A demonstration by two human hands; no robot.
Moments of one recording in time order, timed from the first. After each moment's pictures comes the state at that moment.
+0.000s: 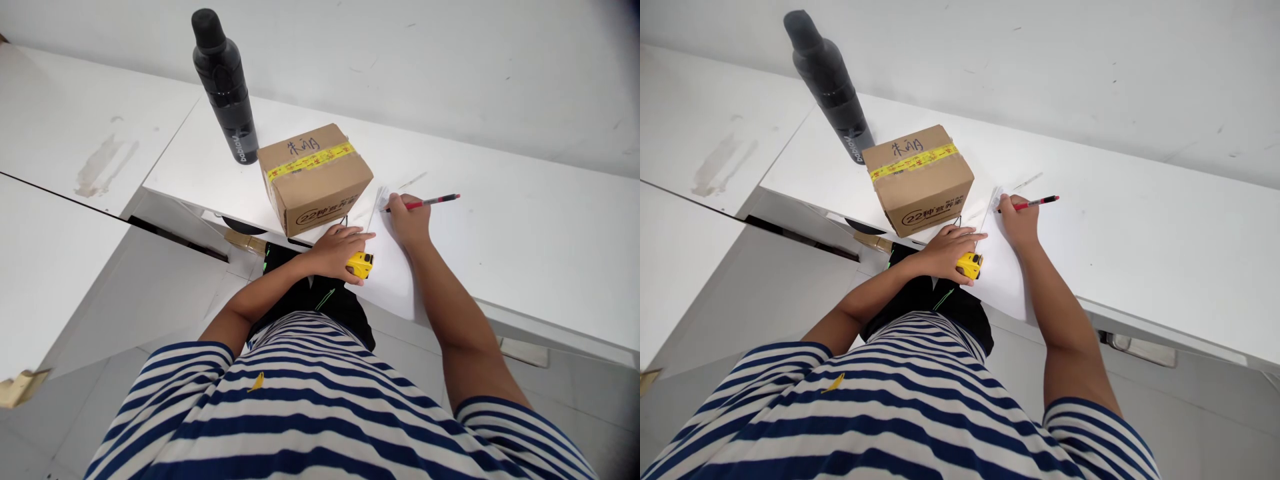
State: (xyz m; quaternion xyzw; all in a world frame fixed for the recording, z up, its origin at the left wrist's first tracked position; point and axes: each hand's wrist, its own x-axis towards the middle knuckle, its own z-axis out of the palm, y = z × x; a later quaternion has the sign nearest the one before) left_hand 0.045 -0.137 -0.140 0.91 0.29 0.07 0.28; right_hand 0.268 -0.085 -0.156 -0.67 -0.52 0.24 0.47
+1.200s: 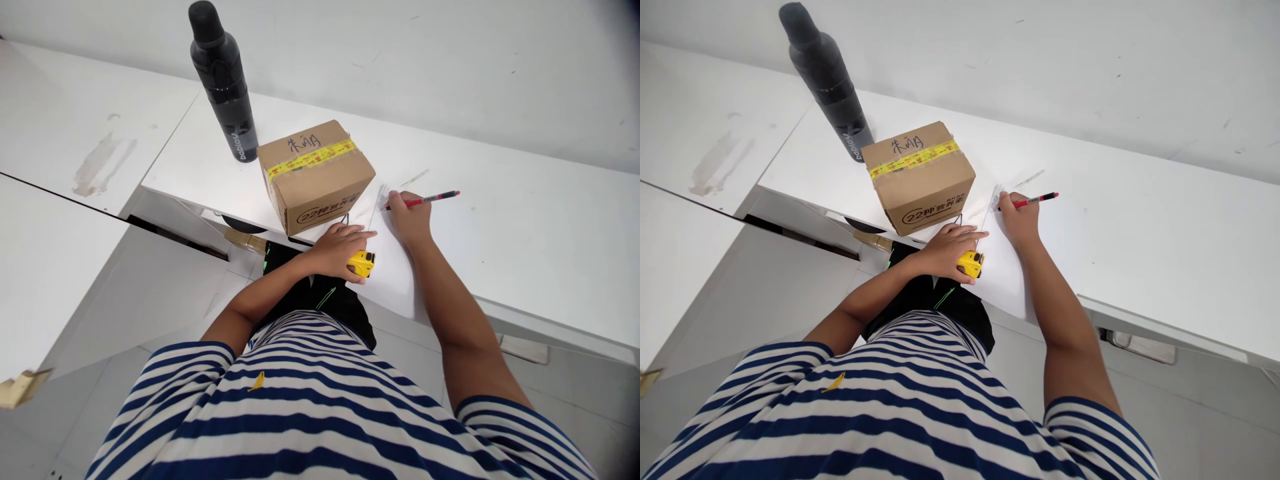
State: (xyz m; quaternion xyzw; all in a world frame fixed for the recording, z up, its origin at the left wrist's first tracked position) left_hand 0.046 -0.138 -0.139 0.90 0.29 0.08 0.31; right_hand 0.270 -0.085 -0.156 -0.66 -0.55 0.24 0.45
